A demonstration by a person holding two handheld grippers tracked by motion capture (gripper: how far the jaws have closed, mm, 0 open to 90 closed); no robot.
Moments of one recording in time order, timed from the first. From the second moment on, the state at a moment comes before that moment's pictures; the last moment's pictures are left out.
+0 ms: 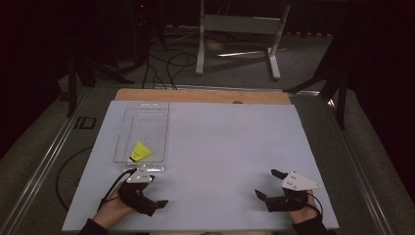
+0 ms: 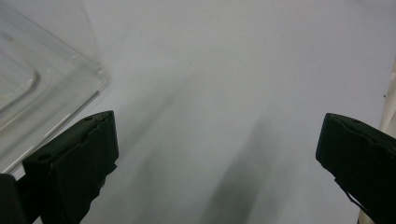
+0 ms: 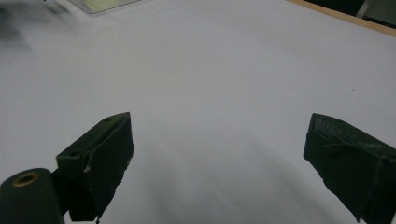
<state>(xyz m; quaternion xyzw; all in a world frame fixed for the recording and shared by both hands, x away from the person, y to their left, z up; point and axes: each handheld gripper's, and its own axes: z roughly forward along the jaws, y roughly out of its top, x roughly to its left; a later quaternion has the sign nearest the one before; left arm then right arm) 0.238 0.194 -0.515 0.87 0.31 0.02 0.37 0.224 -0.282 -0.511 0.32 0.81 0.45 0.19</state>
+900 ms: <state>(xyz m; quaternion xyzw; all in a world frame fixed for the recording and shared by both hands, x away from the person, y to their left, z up) 0.236 0.197 -0.530 0.84 0.36 0.08 0.40 0.224 -0.281 -0.512 0.32 0.81 0.45 0.18</state>
